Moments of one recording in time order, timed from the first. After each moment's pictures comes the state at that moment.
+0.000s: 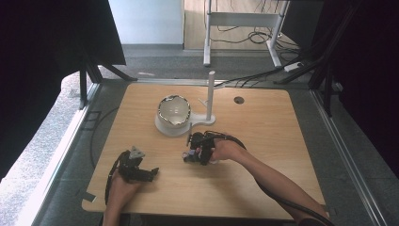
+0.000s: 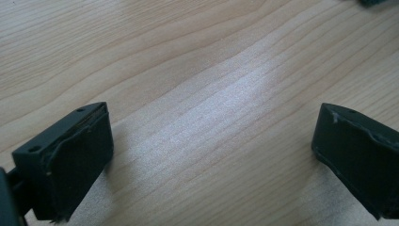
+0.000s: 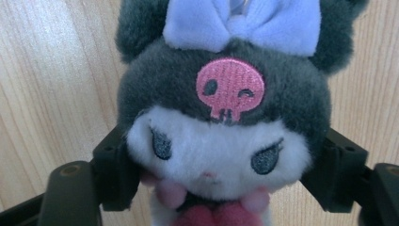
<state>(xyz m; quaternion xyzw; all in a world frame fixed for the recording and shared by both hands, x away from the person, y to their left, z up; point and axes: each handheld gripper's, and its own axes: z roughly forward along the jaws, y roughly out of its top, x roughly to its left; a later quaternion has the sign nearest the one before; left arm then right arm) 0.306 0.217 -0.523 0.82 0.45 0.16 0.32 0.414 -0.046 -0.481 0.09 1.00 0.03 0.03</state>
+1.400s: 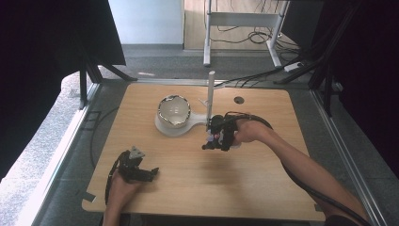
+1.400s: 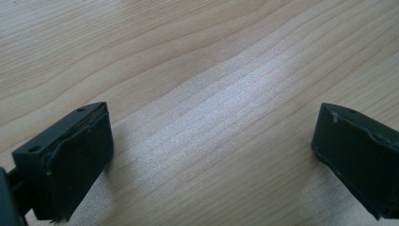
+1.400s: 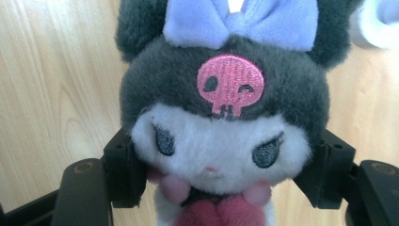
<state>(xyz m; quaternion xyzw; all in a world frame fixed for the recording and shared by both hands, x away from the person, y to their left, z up) 0.306 0.217 -0.523 0.82 0.45 0.16 0.32 0.423 -0.106 -0.389 0.06 1.00 0.00 0.05</state>
